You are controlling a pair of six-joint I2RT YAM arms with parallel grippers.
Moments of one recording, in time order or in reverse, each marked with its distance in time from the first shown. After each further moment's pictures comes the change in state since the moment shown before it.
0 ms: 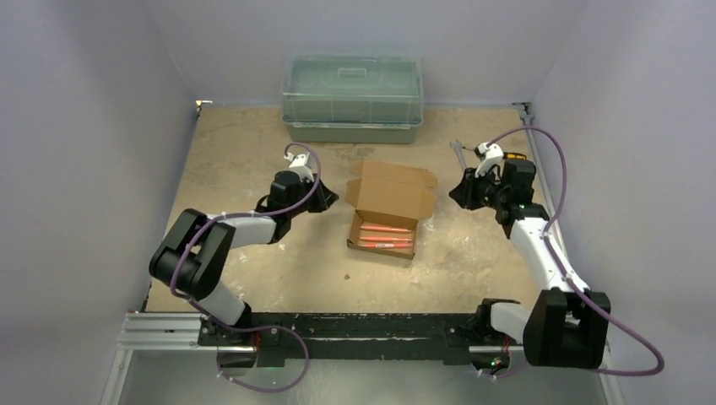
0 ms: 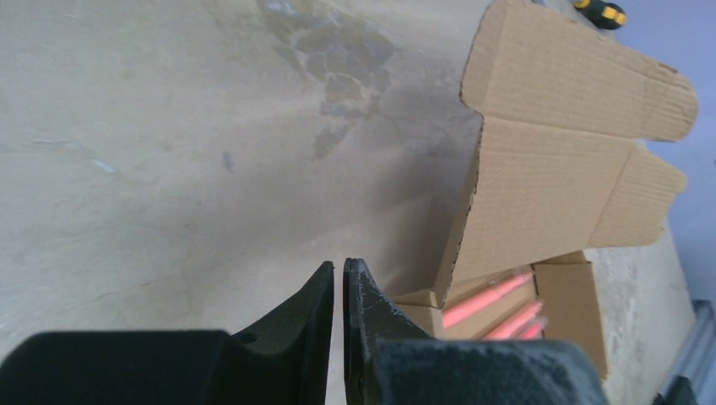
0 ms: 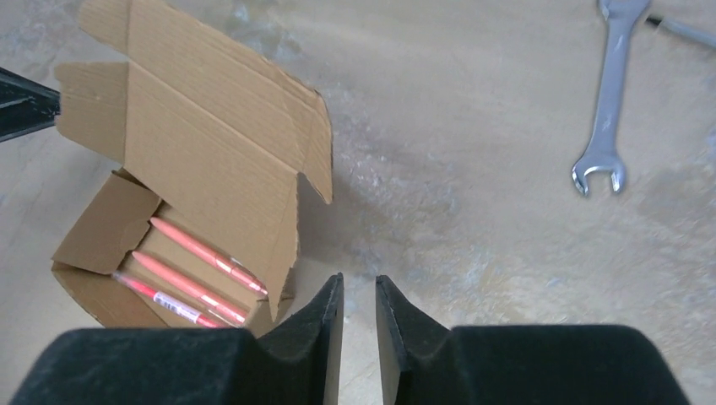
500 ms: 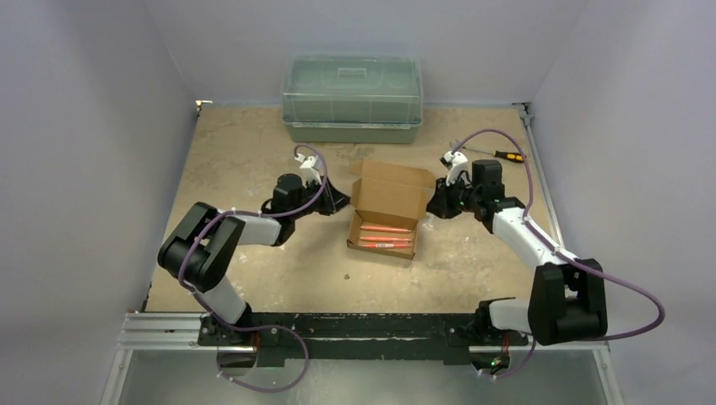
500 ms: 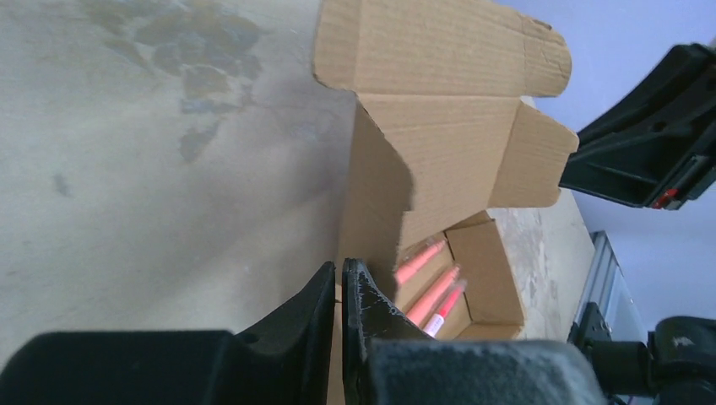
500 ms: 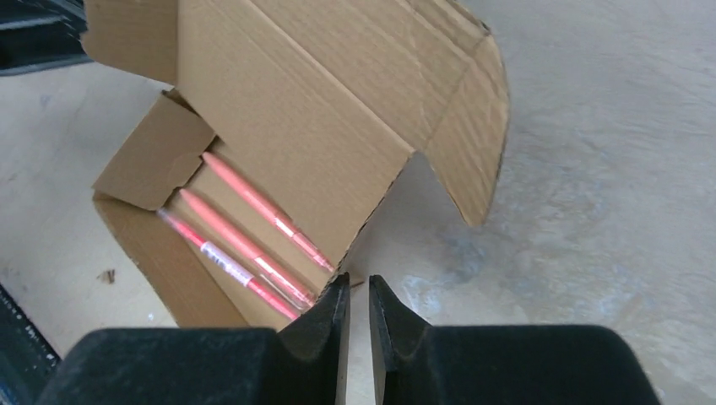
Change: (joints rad) left arm -0.018 0.098 -0.019 0.243 0.231 -0.077; right arm 0.171 0.169 0.000 -0.004 -0.009 -0.010
